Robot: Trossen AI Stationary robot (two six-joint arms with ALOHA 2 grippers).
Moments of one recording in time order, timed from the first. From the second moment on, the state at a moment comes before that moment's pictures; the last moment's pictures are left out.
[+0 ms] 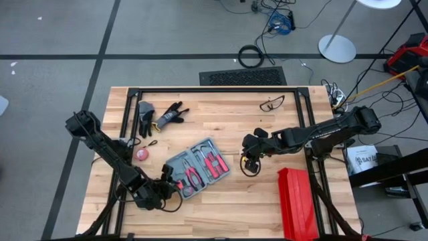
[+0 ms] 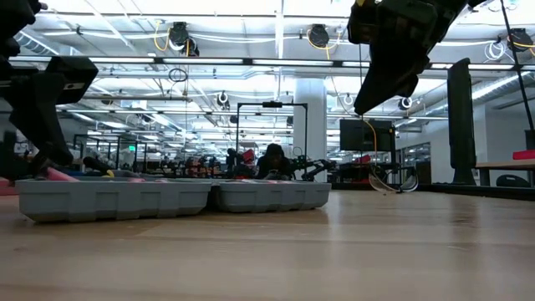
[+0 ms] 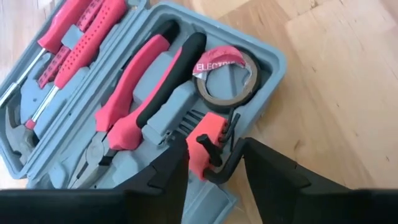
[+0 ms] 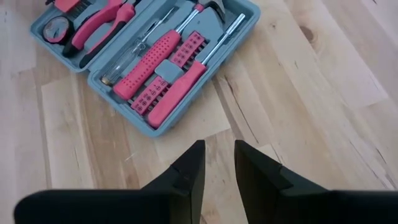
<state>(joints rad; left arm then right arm) -0.81 1.45 0.60 -0.18 -0.53 -0.20 0.17 1.36 0.91 -0.47 0.21 0.50</state>
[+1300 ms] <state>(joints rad) -0.53 1.11 0.66 -0.22 -0.21 -0.76 0.17 1.36 0.91 -0.41 0.21 0.46</state>
